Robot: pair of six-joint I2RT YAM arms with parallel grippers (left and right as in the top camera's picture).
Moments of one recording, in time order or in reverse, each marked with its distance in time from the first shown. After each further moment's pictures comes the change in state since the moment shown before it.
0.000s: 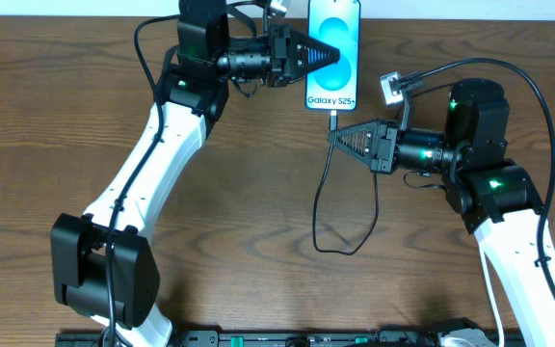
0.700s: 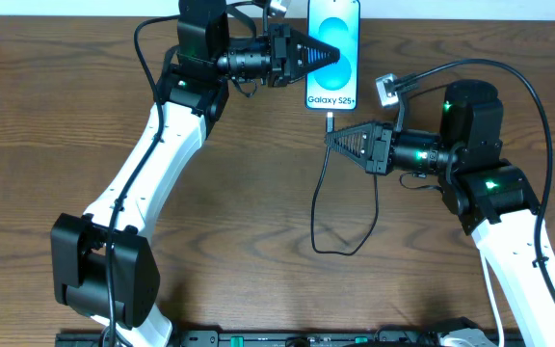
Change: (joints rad) left arm 0.000 0.000 0.000 0.000 -0.003 -0.014; right arm 0.024 0.000 0.000 -0.009 0.039 0.000
